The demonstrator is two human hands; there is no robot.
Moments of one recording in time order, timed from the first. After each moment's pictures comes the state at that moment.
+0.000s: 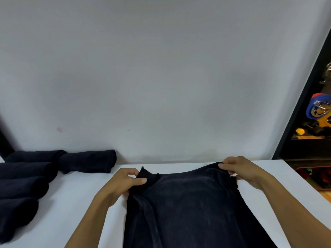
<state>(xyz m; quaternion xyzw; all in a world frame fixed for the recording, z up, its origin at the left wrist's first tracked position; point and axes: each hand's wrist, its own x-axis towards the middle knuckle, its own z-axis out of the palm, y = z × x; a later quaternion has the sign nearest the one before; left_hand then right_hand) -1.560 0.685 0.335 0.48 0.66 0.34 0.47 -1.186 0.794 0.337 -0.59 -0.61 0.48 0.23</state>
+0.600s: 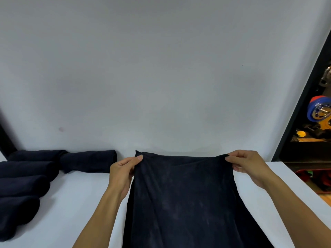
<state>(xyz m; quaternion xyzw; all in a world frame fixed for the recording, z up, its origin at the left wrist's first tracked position) -1.541 0.699 0.336 0.30 0.51 0.66 0.47 -1.179 0.787 0.354 -0.54 -0.55 0.48 0.42</state>
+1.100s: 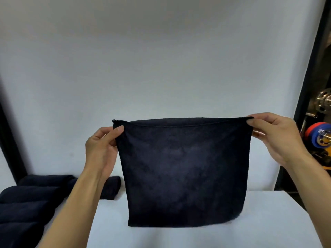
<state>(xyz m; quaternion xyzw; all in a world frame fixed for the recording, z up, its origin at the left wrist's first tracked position) -1.558 0.677 0.498 0.36 0.33 0.80 0.35 -1.182 0.755 0.527 -0.34 -0.57 0.37 0.65</state>
